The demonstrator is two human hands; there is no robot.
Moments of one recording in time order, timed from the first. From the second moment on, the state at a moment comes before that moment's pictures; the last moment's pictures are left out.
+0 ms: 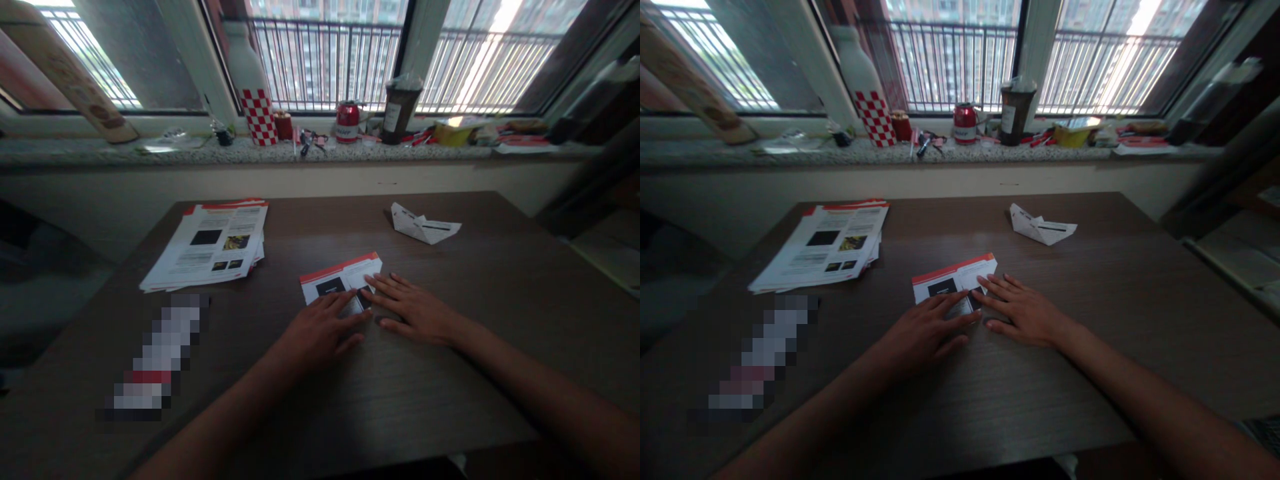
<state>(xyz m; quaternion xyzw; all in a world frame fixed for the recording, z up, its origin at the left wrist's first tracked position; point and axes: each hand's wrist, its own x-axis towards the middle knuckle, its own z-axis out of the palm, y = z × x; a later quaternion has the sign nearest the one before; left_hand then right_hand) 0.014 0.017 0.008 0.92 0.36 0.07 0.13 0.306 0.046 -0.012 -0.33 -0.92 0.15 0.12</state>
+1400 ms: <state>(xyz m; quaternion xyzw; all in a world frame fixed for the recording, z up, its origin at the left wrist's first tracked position) 0.013 0.023 0.004 0.92 0.35 0.08 0.15 0.316 0.083 -0.028 -0.44 -0.89 0.08 0.10</state>
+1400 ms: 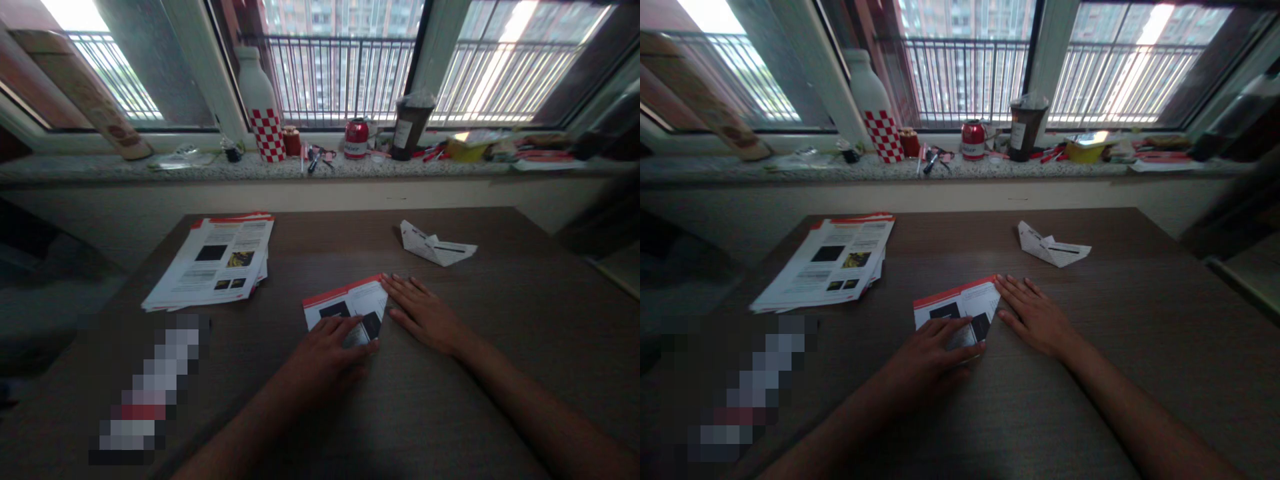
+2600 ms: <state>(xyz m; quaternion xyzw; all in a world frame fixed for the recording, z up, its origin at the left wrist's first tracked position) 0.009 0.025 0.003 0.93 0.34 0.08 0.15 0.316 0.084 -0.030 -0.44 -0.89 0.04 0.09</state>
